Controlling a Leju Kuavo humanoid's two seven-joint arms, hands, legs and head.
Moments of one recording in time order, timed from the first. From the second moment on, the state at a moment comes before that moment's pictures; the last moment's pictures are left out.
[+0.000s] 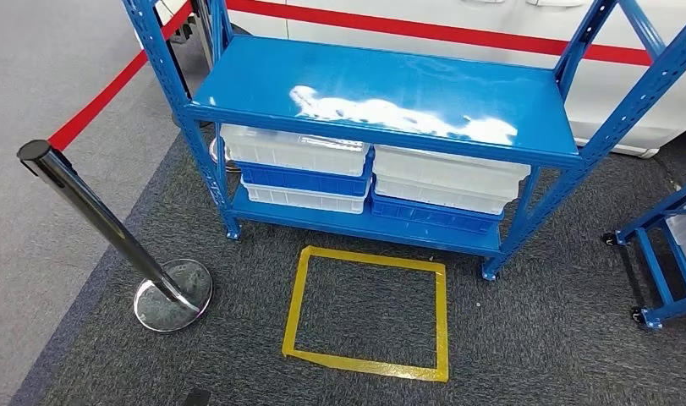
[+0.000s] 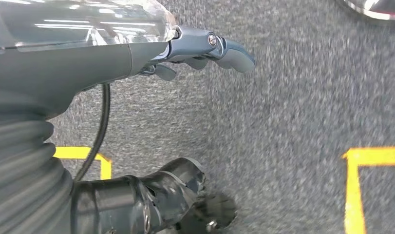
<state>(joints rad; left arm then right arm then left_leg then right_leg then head) -0.06 -0.23 0.86 -0.23 -1.09 0.27 -0.40 0.02 0.20 -0.83 -0.21 0.84 -0.11 0.12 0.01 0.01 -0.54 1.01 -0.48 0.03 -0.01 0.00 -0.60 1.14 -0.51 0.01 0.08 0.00</state>
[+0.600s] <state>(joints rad) 0.05 -0.15 0.57 -0.27 -0.70 0.18 -0.25 0.03 0.14 -0.55 -0.29 0.54 -0.07 0.07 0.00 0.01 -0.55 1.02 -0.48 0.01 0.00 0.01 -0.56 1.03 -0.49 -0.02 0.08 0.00</state>
